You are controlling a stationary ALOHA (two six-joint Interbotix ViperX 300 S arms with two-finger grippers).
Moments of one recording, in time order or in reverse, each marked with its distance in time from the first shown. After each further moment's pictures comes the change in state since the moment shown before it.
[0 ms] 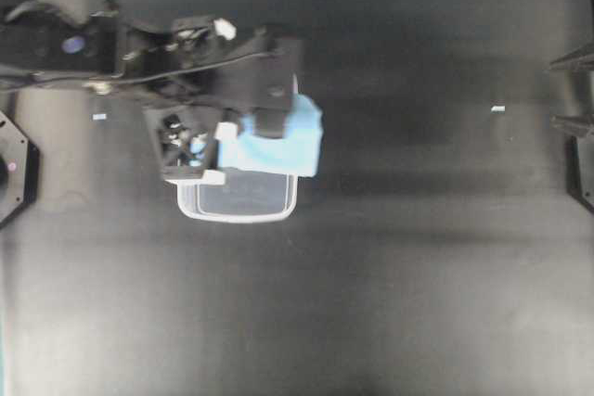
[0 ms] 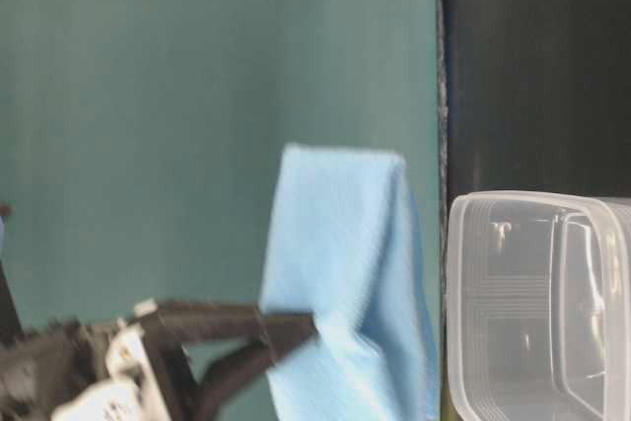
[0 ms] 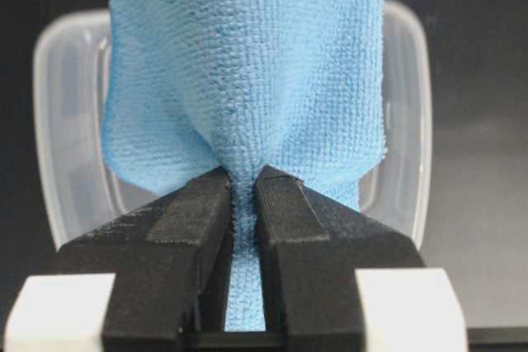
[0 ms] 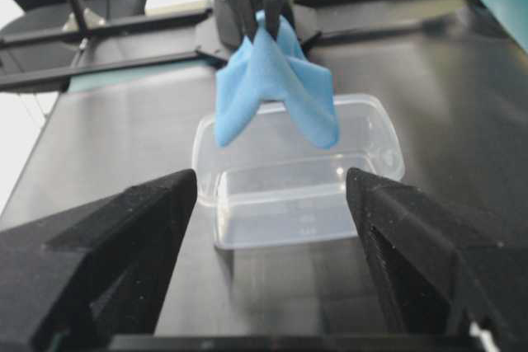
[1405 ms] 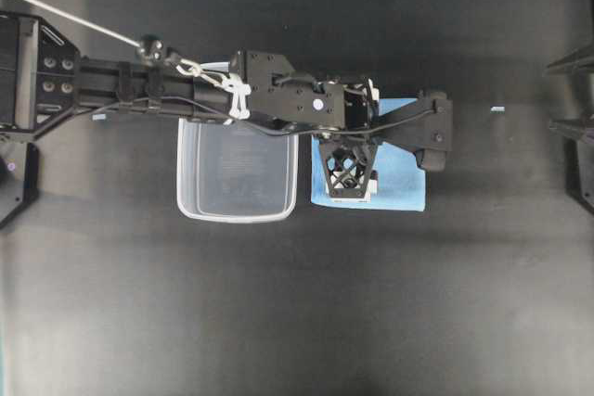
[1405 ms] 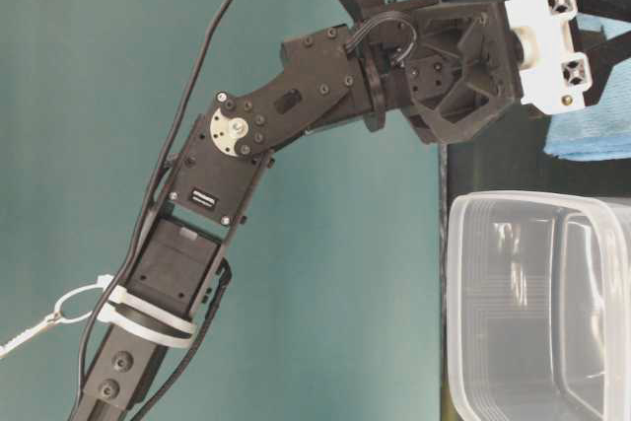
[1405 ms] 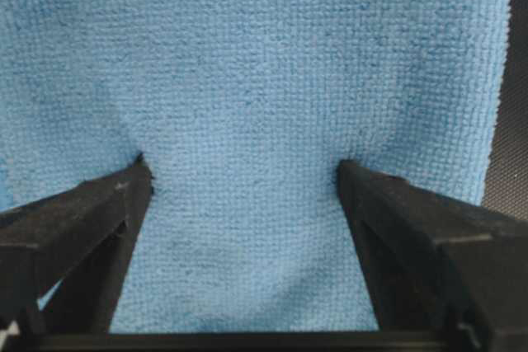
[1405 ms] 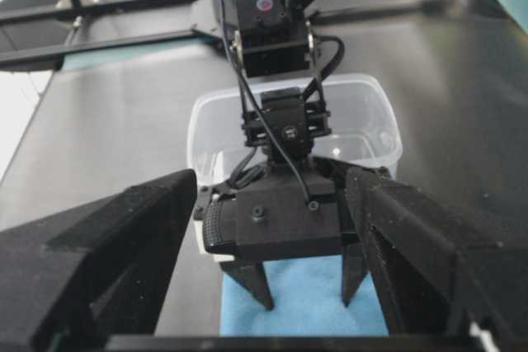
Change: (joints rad) left arm 0.011 0.759 -0.508 0.000 -0.133 0.003; right arm 0.002 0.003 0.000 0.000 0.035 -0.008
